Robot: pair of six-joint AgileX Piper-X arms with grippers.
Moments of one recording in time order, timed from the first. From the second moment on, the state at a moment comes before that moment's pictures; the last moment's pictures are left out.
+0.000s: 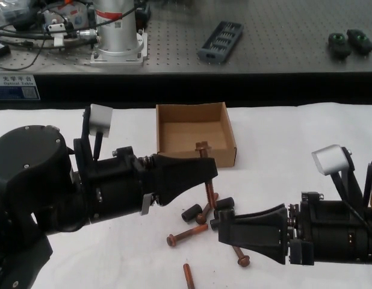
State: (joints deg) left arm -30.6 83.0 -28.1 -48.2 43.4 -50.0; right arm 37.5 69.8 -19.5 -27.8 -45.0 31.2
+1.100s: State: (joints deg) left arm -35.9 83.0 -28.2 -47.5 36.6 -51.4; right arm 37.5 71.8 -19.5 -27.8 -44.4 32.5
